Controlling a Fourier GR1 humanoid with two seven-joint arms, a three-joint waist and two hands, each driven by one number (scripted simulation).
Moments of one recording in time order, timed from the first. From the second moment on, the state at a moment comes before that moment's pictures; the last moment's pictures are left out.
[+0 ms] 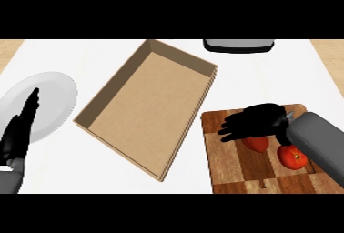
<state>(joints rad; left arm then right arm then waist) -0.11 0.50 -0.02 -1.30 -0.05 0.26 0.06 -0.73 -0.67 0.90 -1.00 0.81 0.24 -0.94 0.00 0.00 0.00</state>
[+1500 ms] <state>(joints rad) -0.08 0.48 0.04 -1.31 -0.08 0.21 0.05 -0.67 -0.52 0.26 -1.03 0.69 -0.05 -0.30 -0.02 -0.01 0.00</state>
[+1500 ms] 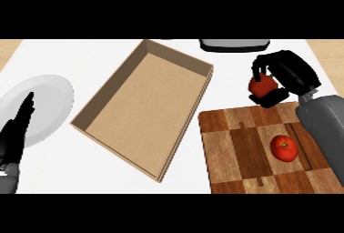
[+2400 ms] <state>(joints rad) -0.10 0.45 0.06 -1.32 -0.12 0.18 0.06 -0.85 -0.24 0.22 -1.34 0.57 0.15 0.05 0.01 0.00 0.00</state>
